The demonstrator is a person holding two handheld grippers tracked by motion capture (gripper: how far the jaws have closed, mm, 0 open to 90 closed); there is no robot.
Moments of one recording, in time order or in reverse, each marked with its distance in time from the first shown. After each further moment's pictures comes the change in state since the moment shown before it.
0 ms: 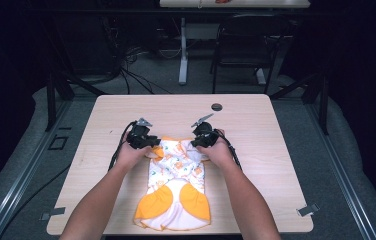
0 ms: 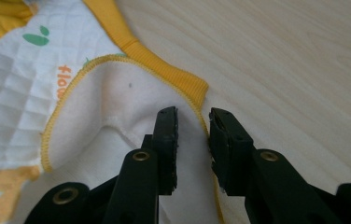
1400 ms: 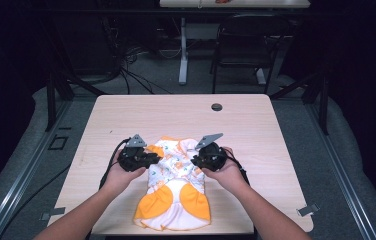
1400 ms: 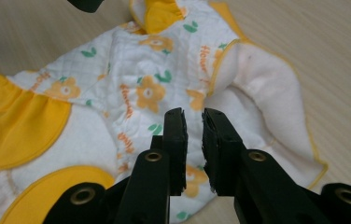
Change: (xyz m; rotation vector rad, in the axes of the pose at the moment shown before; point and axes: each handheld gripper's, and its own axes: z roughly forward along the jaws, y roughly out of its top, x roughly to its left) left arm -0.065 -0.024 -0.071 -0.066 -0.102 0.088; right arm 0.063 -0.040 -0.081 -0.099 0.102 -0.125
